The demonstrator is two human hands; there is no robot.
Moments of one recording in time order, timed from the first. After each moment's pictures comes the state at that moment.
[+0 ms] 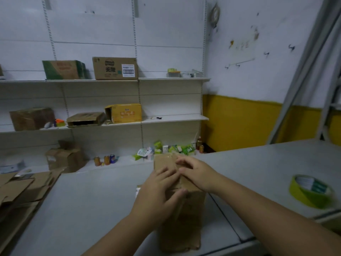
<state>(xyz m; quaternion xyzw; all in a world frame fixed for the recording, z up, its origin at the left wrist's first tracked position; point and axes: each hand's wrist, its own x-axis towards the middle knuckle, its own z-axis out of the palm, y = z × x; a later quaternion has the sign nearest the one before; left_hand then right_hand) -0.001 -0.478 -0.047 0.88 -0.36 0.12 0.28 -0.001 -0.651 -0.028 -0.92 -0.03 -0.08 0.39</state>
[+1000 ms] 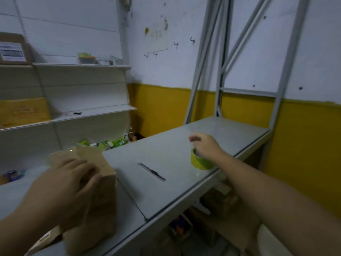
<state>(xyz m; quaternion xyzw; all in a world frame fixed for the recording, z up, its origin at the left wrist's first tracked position) 0.020 -0.527 -0.030 0.89 -0.41 0.16 0.08 -0.134 -0.878 -0.039 -0.87 0.29 -0.26 0.31</state>
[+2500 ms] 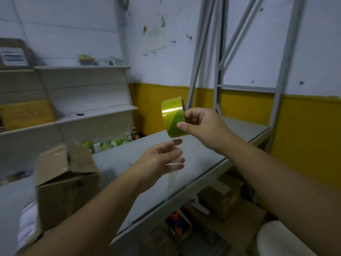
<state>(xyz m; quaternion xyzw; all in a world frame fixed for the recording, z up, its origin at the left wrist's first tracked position) -0.097 -0.703 -0.010 0.53 -0.38 -0.39 0.64 -0.197 -0.837 0.039 -0.81 0.03 -0.36 0.47</state>
